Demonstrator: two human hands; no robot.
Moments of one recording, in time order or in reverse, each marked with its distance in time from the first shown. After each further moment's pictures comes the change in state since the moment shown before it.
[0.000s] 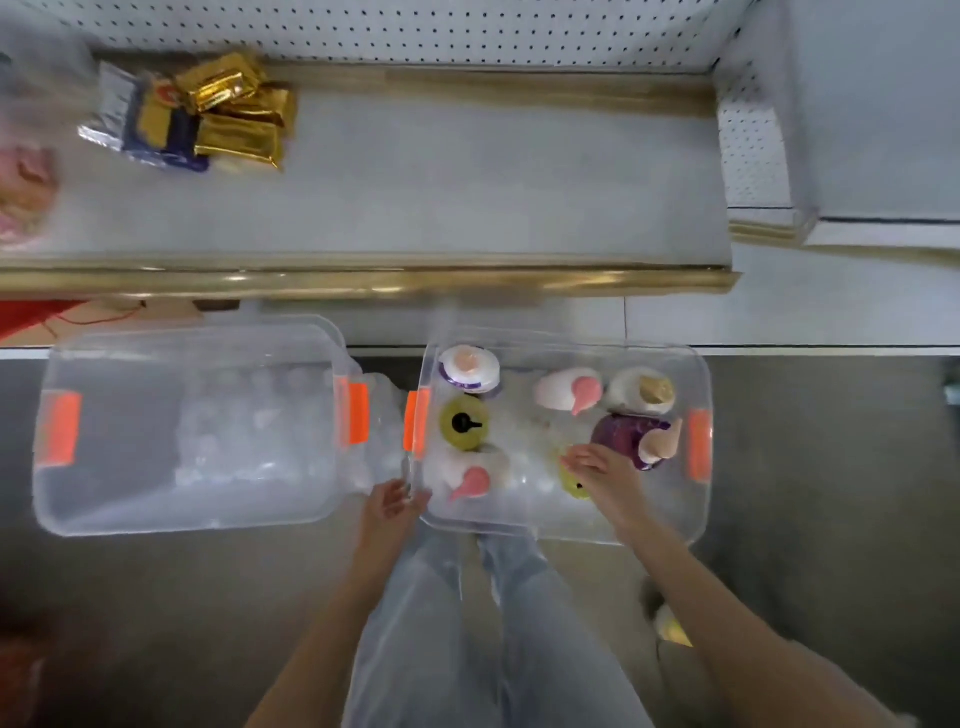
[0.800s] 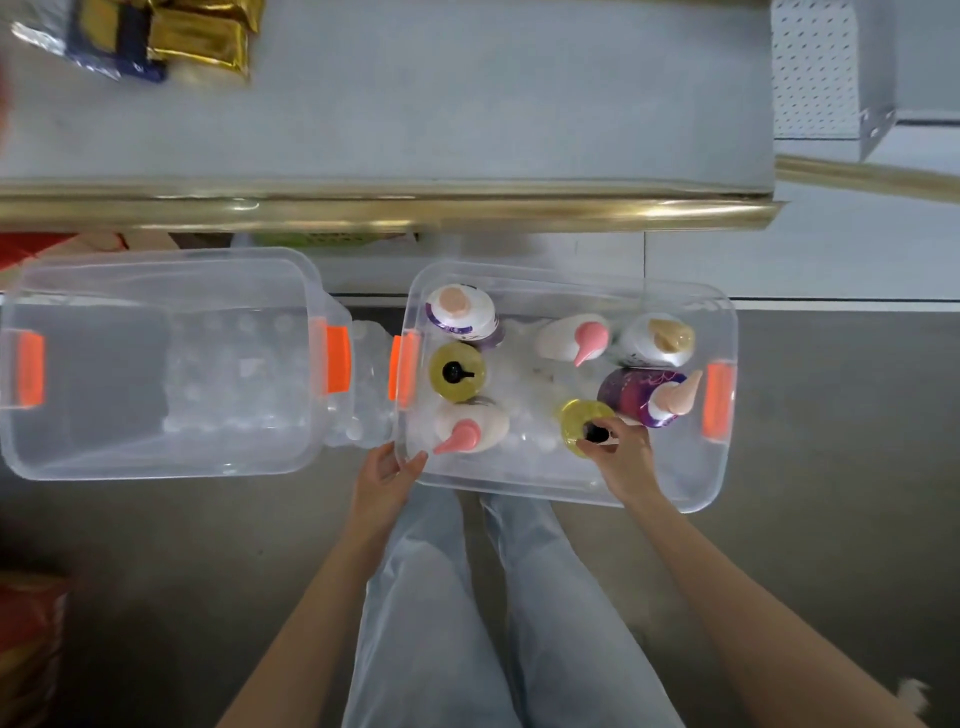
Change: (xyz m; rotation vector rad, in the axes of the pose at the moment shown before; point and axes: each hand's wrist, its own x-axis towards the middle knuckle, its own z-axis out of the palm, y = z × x) left_hand -0.008 -0.015 0.027 -0.160 -0.022 -0.012; right_hand 0.033 0.072 -0.005 -0.253 0.090 -0.017
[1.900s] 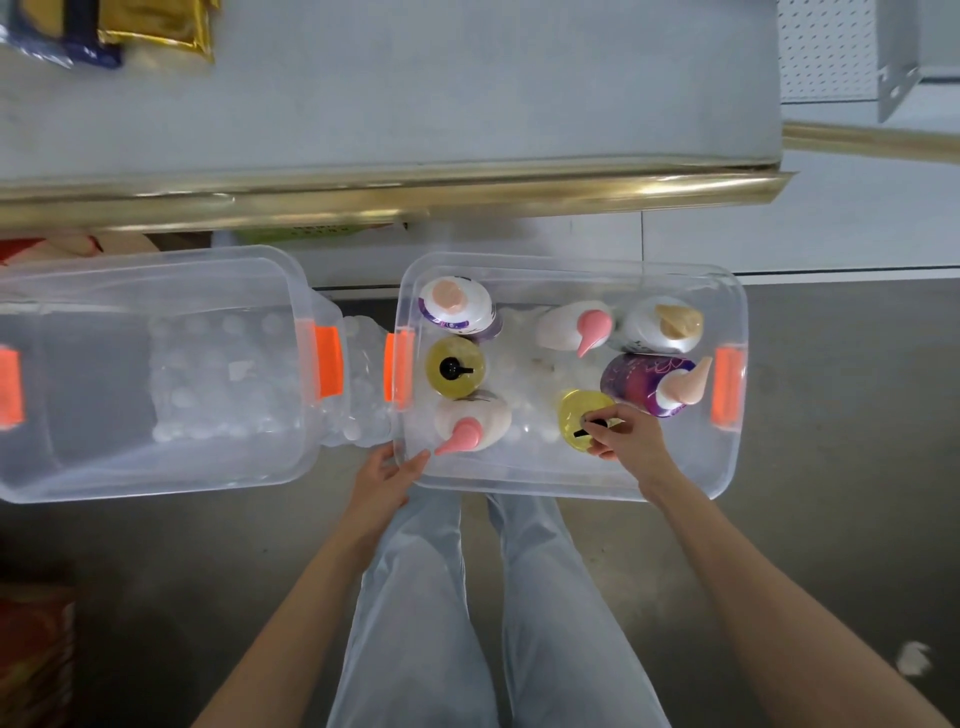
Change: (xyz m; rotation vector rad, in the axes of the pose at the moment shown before) left_hand 0.025 -0.003 -0.009 0.140 -0.072 -0.088; right_hand 0.007 -0.007 -0.010 0.311 -0.113 0.135
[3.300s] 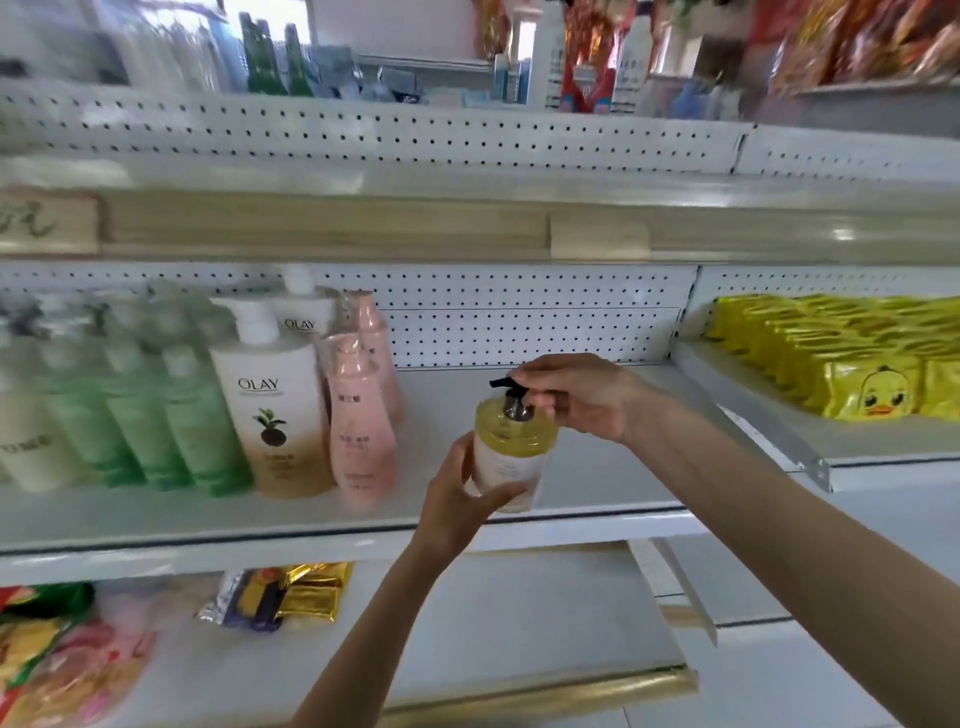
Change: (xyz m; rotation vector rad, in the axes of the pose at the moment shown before) left_hand -0.213 0.468 -0.074 0.077 -0.084 1.375; right_hand -0.372 -0.593 -0.055 0.198 -0.274 -0.791
